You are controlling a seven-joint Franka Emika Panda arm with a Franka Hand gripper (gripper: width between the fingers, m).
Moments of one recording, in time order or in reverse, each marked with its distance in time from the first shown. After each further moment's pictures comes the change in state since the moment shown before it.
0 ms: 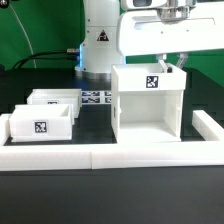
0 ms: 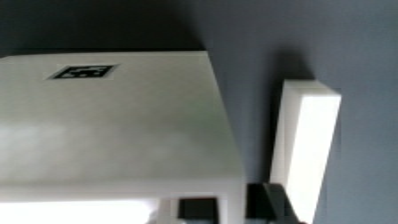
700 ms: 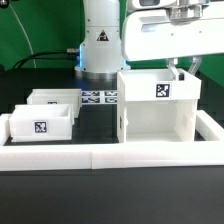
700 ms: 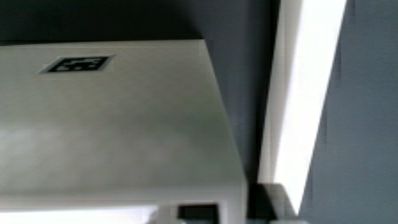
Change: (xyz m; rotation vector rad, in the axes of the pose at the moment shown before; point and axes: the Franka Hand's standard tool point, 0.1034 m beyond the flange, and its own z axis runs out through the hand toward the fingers) arm 0.043 -0.003 0.002 0.011 0.051 0.017
